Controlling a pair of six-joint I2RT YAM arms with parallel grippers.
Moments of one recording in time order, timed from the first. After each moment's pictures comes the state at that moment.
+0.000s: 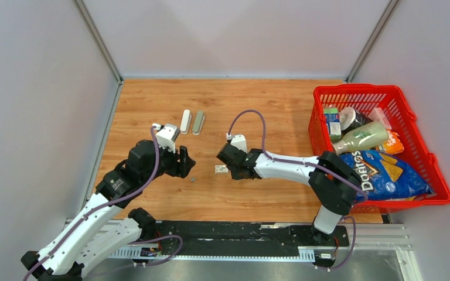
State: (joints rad) left arm -0.65 0.67 0.80 -0.62 -0.01 -0.28; right arm 1.01 1.72 1.07 -0.50 0.38 0.70
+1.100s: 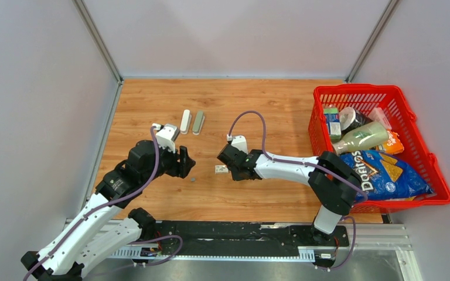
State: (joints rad) left arm -0.65 0.67 0.80 -0.62 -0.01 -0.28; right arm 1.01 1.71 1.06 -0.49 0.37 0.70
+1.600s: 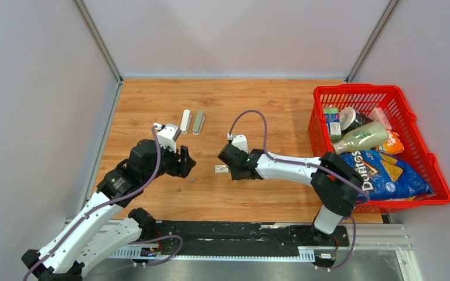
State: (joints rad) left arm -0.65 0.68 0.80 -0.62 -0.01 -0.28; right arm 1.01 1.70 1.06 -0.50 0.37 0.70
